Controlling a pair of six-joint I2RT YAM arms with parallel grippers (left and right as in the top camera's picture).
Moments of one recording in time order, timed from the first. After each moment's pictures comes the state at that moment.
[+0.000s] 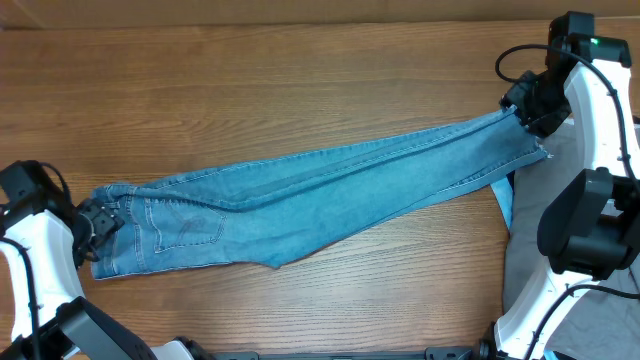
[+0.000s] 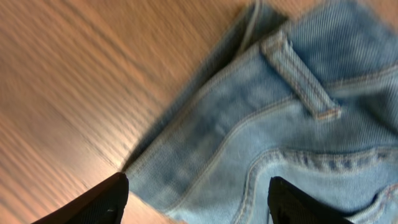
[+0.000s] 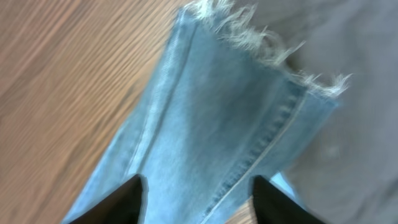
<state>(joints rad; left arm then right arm) 0.66 1.50 1.03 -0.86 -0.05 -0.21 -0.21 2.10 1.94 -1.24 -0.06 0.51</state>
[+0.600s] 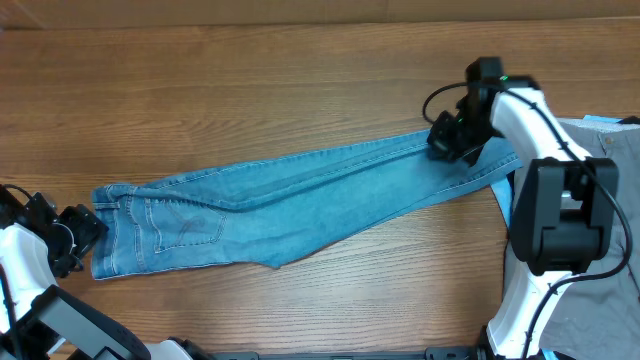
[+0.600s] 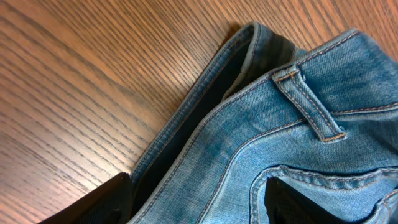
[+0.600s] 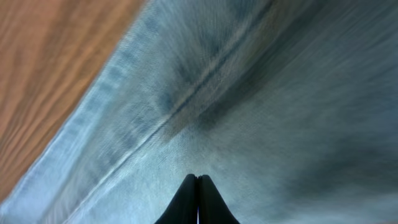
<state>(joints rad) 0.82 1.56 1.03 -0.81 0.18 -0.06 0.02 2.10 1.55 -0.97 -0.33 0.59</state>
